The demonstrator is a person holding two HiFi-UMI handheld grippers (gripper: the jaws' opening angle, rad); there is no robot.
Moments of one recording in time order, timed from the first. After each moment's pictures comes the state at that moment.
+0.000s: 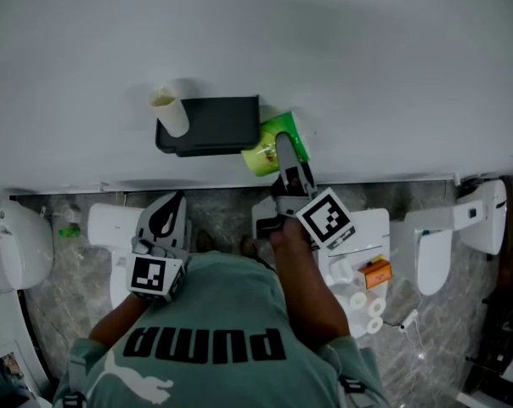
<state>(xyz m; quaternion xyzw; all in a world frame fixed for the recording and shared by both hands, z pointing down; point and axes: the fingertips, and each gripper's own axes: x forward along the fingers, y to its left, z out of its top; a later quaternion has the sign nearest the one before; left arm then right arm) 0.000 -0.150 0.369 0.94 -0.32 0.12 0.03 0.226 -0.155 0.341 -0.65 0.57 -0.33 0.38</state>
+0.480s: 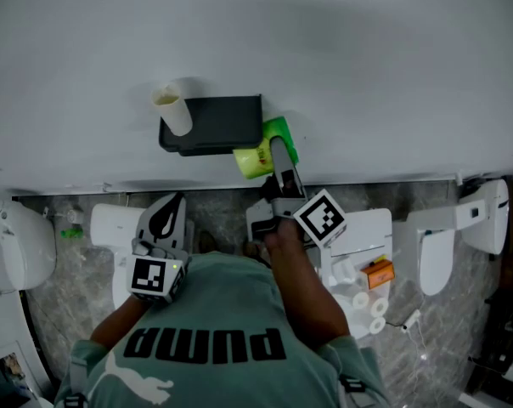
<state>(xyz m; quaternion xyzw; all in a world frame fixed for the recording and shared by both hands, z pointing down) -0.009 -0.148 0.370 0.93 -0.33 0.13 0.03 0.202 -0.162 0.357 -0.58 0.56 -0.38 0.45</state>
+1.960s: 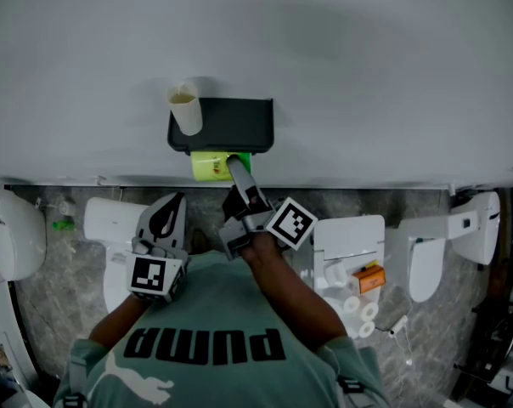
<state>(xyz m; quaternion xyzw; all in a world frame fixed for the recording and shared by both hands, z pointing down) -0.015 -0.155 0.374 0.93 -0.34 0.10 0.05 0.102 -0.186 0.379 -0.45 0.62 -0.47 0.45</state>
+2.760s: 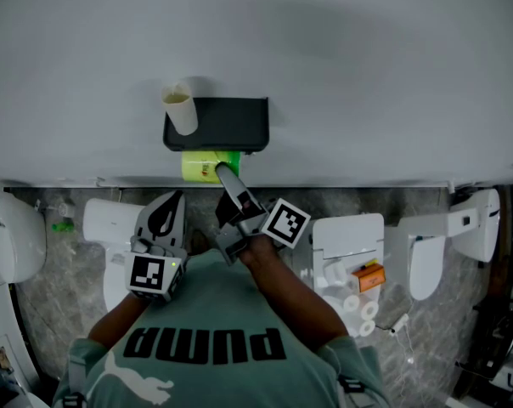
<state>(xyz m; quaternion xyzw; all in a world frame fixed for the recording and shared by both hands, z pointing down) -0.010 -0.155 0.372 0.93 -0.34 0.11 0.05 0.083 -0.180 0.387 -0.40 0.63 -0.49 0.44</state>
